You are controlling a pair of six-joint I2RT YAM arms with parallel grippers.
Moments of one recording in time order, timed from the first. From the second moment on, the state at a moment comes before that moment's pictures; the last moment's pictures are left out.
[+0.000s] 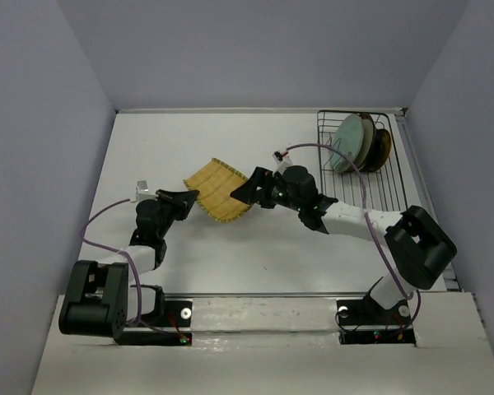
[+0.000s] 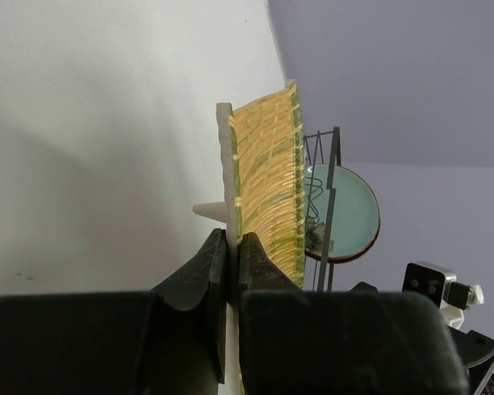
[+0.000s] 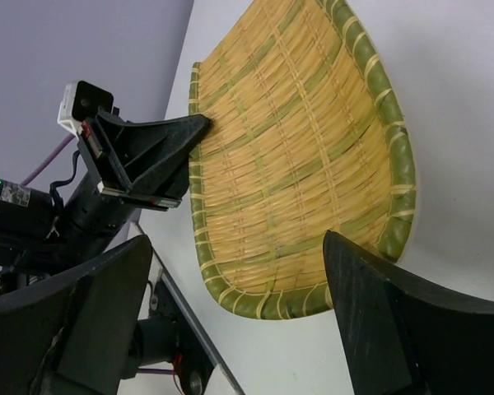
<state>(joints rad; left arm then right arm) -0.09 1.22 0.20 0.78 0.21 -1.32 0.74 1.60 0.88 0.43 -0.21 0.90</state>
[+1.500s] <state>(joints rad) -0.27 1.10 0.62 0.41 0.85 -0.72 0.54 1.29 0.99 -0.14 -0.67 0.29</state>
